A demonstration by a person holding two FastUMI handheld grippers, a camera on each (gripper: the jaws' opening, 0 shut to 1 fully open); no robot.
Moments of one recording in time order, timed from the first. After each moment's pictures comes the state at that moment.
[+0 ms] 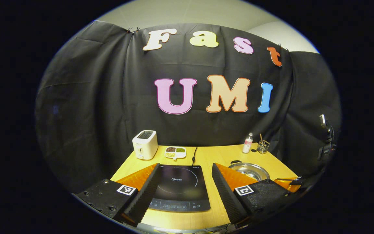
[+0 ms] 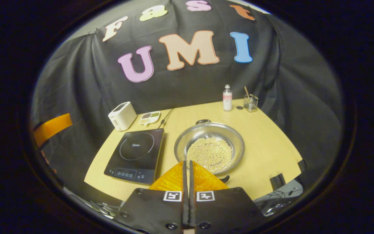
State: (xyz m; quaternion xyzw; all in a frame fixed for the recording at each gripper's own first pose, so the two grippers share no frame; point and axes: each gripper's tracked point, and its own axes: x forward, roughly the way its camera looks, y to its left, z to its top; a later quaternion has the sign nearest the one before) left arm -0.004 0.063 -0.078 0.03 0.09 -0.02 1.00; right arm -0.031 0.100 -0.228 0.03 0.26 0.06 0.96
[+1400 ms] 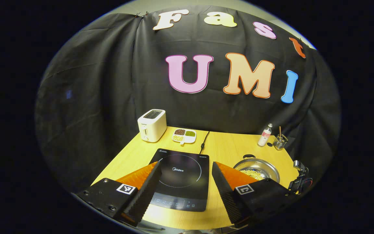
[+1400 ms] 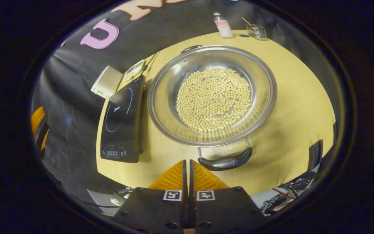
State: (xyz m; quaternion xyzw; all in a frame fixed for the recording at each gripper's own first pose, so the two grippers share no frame) left arm 0.066 0.049 -0.129 -0.01 0.19 0.06 0.98; right arm -0.003 0.077 -0.385 0.12 0.52 0.08 0.84
